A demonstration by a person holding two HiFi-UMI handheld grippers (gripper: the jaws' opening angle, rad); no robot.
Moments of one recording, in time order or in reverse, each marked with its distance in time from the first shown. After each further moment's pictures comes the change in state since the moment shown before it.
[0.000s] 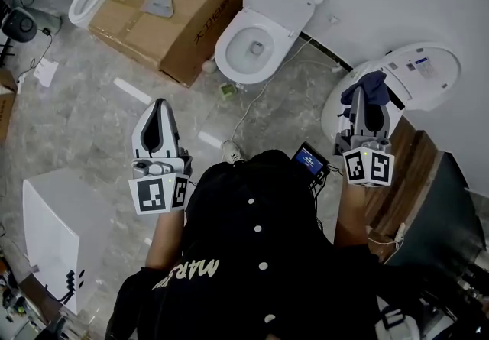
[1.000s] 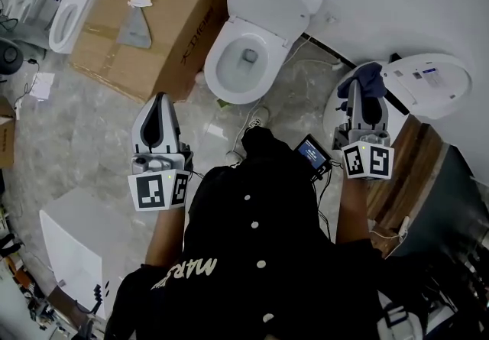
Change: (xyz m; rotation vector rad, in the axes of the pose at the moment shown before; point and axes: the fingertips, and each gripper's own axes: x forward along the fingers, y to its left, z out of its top) left arm 0.216 -0.006 -0.033 -0.014 0.095 -0.094; right arm 0.166 -0.067 -0.053 0.033 0.094 -0.042
